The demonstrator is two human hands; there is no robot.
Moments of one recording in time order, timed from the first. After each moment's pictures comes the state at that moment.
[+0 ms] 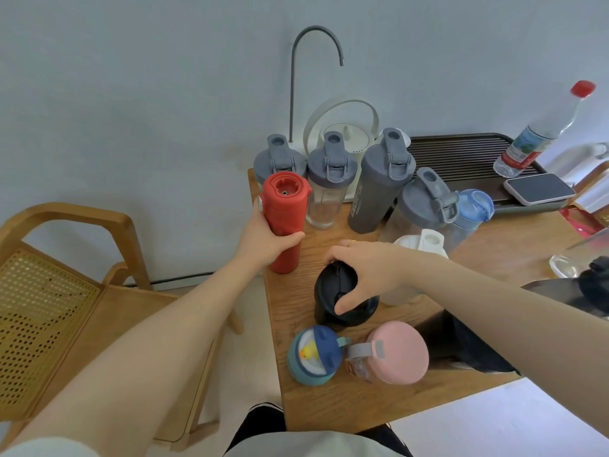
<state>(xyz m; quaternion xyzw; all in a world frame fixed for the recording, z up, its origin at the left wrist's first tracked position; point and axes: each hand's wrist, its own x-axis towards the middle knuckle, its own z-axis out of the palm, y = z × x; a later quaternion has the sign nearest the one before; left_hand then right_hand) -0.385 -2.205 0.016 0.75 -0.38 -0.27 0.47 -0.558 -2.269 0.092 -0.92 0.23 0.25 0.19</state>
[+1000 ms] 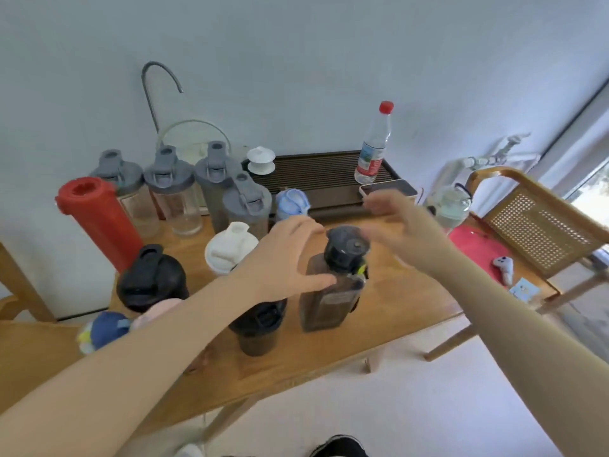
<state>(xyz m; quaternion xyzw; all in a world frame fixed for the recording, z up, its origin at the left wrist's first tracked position) -0.695 -2.257 0.106 0.64 -0.71 -0.16 0.25 -0.881 -2.352 0.145 -0.84 0.40 -0.22 0.29</state>
